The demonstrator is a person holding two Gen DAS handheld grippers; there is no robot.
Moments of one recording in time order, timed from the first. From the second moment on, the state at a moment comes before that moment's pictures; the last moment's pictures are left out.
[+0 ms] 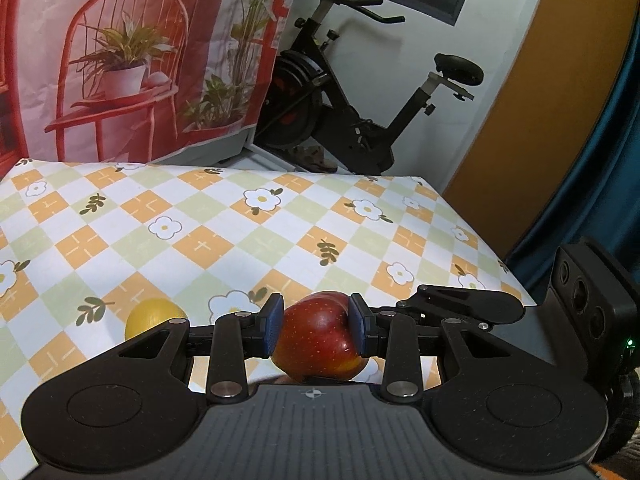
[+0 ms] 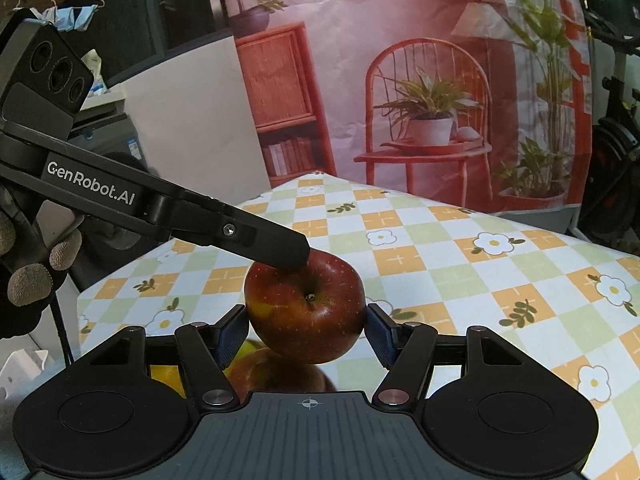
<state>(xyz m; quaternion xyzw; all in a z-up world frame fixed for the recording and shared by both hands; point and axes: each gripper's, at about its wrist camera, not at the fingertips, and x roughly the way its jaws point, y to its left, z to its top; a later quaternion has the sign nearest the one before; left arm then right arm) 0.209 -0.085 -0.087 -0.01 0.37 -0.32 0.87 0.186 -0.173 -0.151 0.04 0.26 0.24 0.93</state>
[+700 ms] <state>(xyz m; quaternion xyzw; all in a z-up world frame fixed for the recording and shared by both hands) 0.165 -0.073 -0.093 -0.01 0.38 -0.33 0.86 0.130 -0.155 -0.155 0.05 0.27 0.24 0.93</state>
